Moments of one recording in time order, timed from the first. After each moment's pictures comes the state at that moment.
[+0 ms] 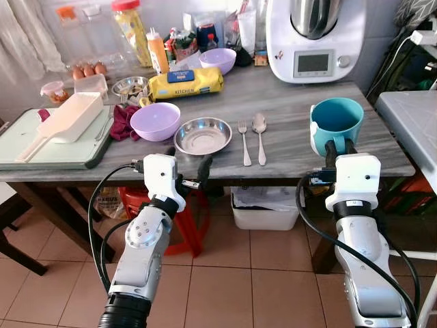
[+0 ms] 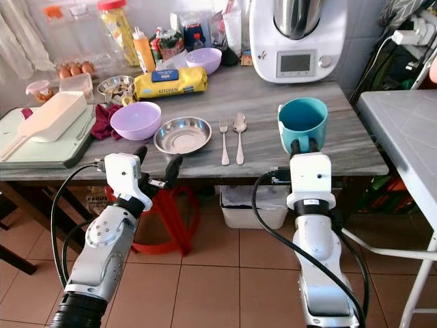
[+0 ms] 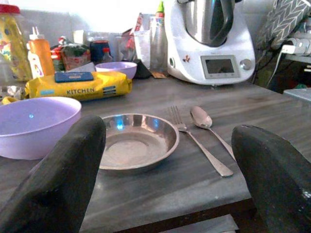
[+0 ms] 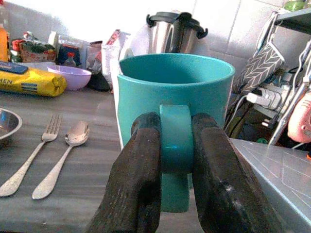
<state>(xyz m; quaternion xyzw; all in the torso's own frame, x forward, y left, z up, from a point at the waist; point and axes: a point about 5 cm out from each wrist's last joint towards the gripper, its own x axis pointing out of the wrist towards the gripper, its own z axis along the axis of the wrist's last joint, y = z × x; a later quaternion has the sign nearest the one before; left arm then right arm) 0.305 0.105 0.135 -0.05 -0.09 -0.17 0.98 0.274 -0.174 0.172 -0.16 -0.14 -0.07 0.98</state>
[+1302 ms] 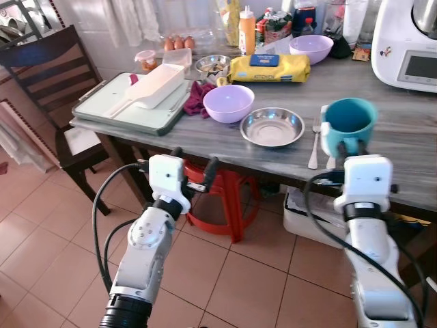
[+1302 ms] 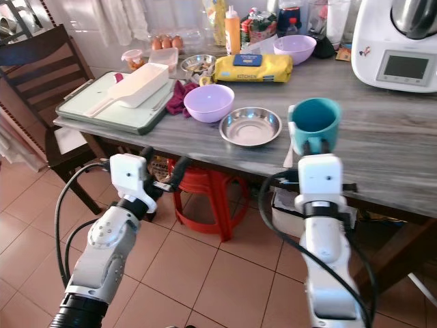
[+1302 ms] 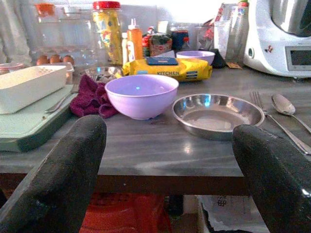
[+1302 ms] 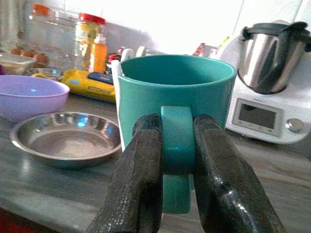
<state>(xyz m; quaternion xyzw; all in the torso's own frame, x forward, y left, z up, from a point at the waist) 0.301 0.100 0.135 -0.05 -0.08 -0.19 0.98 0.271 -0.182 0.173 -0.17 -0.14 -0.08 0.97</state>
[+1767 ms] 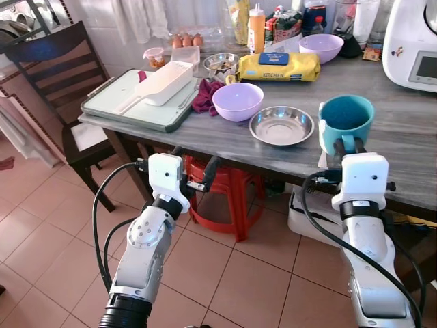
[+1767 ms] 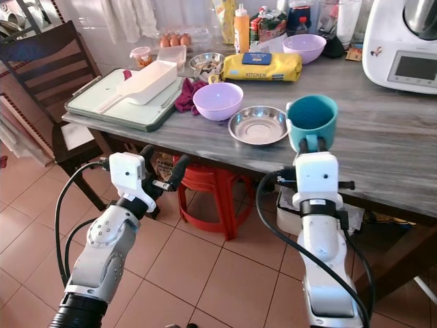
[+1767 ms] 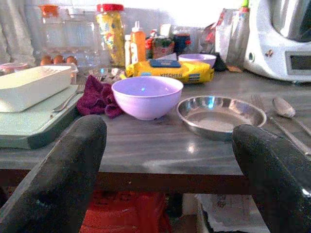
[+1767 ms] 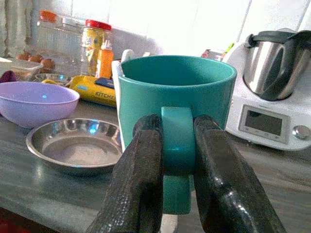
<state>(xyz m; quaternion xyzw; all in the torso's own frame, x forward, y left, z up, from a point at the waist) 0.301 0.099 0.140 -0.06 -0.09 -0.21 0.97 0.272 -0.182 0.176 -0.17 -0.15 -0.09 0.97</state>
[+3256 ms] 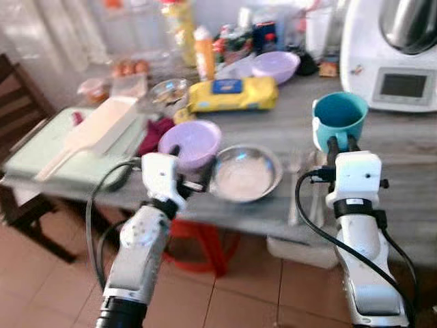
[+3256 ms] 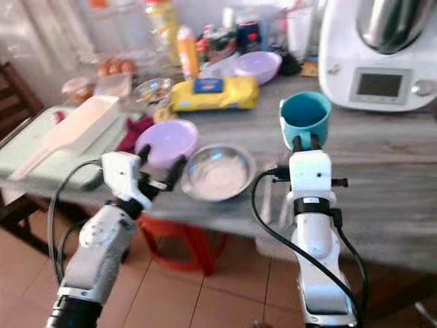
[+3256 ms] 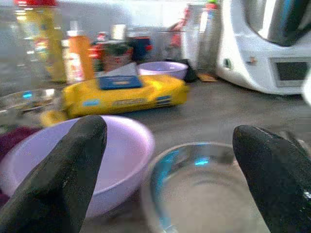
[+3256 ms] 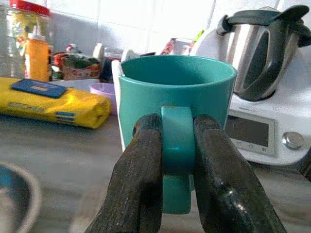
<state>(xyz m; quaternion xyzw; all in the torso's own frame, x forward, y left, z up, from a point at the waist) 0.297 0.098 0.142 -0.07 -0.09 -0.22 0.97 0.275 -0.174 0.177 -0.17 -0.16 -0.08 0.97</state>
